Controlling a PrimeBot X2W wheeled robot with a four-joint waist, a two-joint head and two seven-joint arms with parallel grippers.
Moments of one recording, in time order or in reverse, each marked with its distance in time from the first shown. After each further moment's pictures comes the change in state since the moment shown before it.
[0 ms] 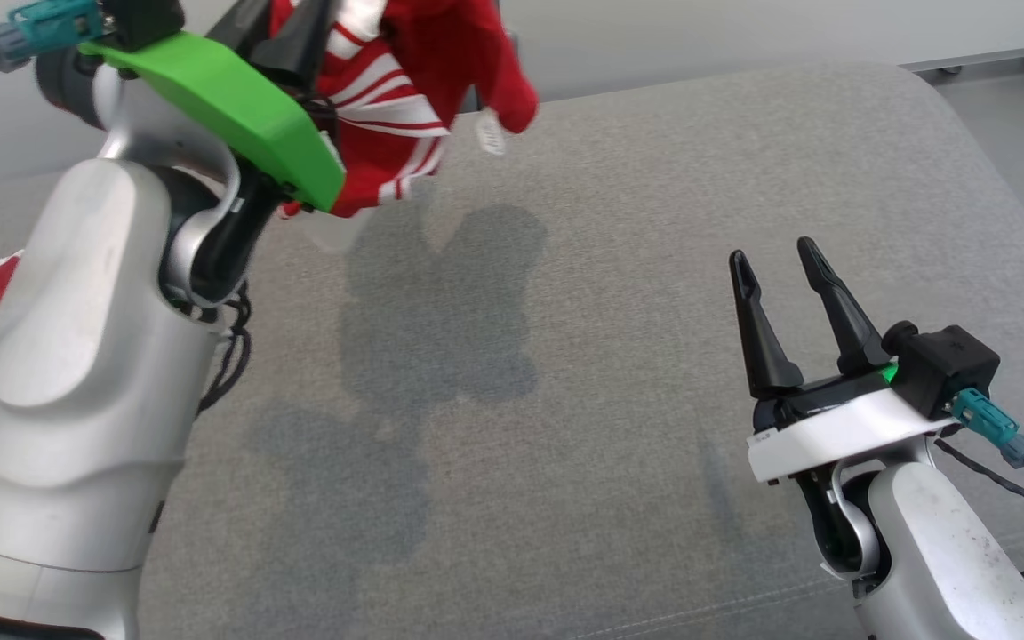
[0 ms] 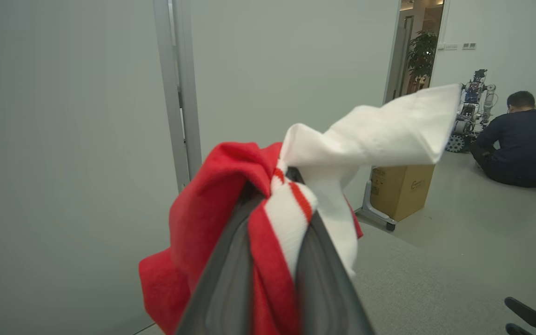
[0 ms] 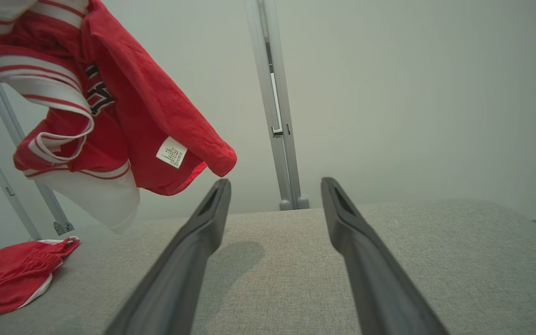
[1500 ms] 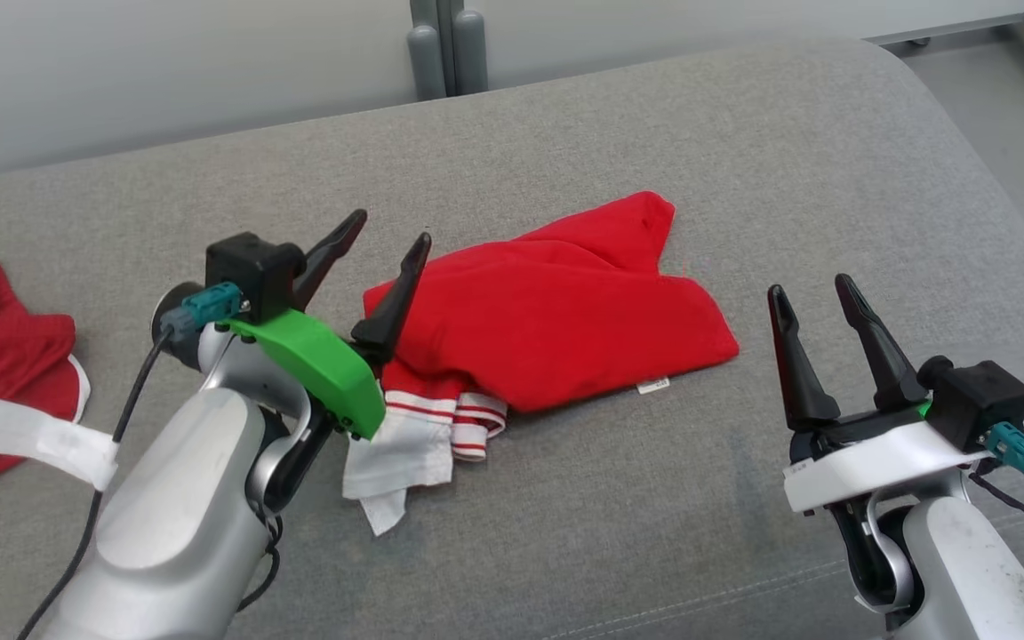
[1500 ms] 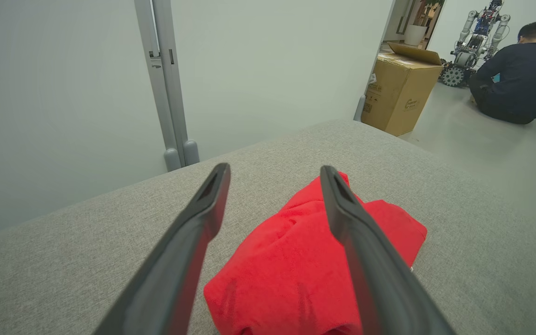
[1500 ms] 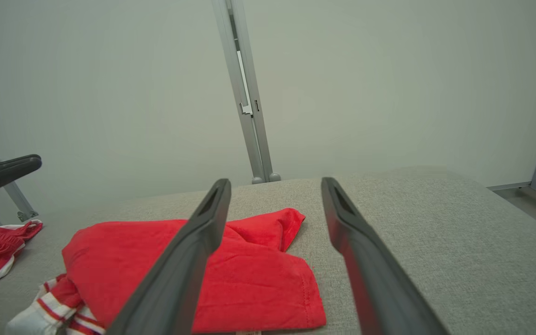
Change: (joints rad) left arm 0.302 0.021 -0.157 0.092 0.039 0.003 -0.184; right arm 0.078 -0.023 -0.057 -0.019 -0.002 0.020 0.000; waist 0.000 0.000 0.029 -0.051
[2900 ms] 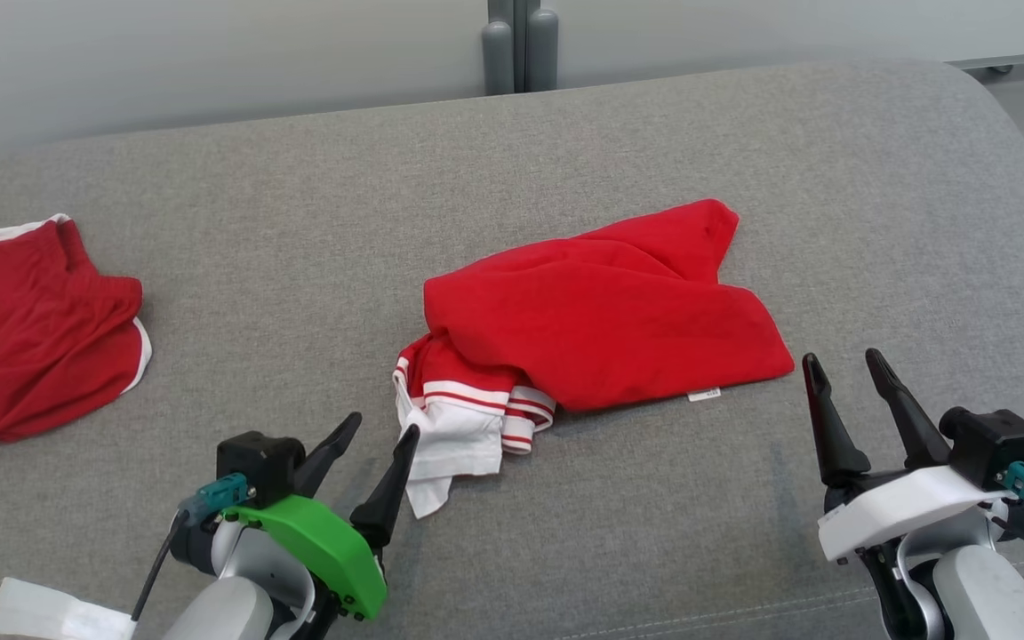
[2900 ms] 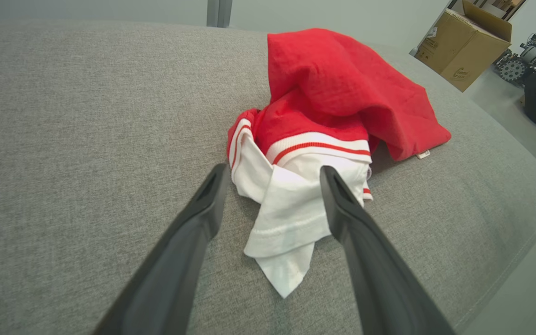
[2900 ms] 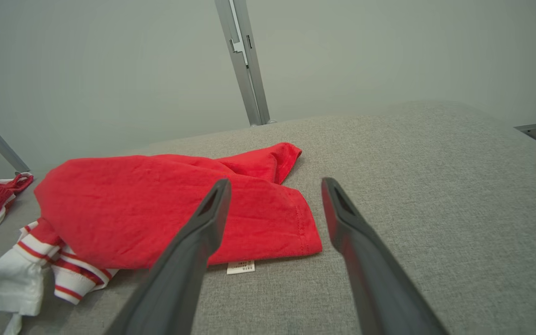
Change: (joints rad) left arm 0.364 0.033 -0.001 -0.093 -0.068 0.087 -0.015; right arm 0.084 -0.032 -0.042 0.095 0.048 0.006 0.016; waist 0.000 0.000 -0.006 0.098
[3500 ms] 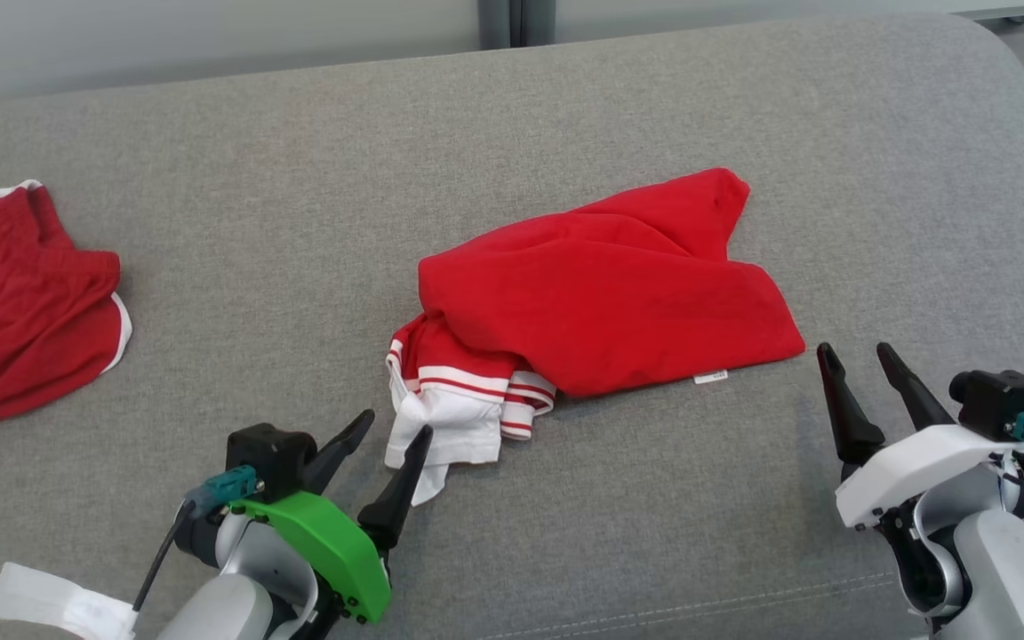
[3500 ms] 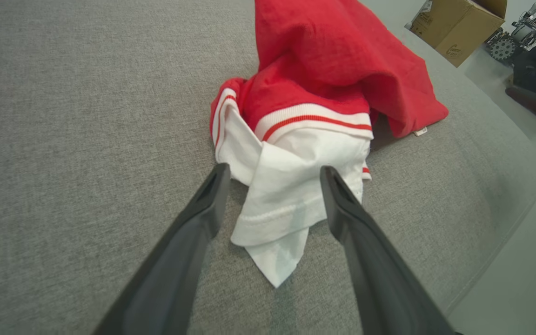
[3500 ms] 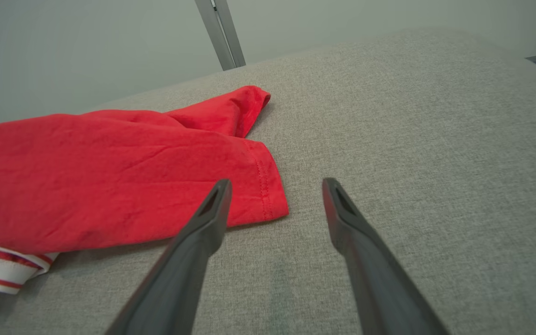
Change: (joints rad) left arm 0.003 0.026 -0.017 -0.081 -0.003 0.000 0.056; right arm -0.080 -0.025 -0.028 0.115 0.064 0.011 0.124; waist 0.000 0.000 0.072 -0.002
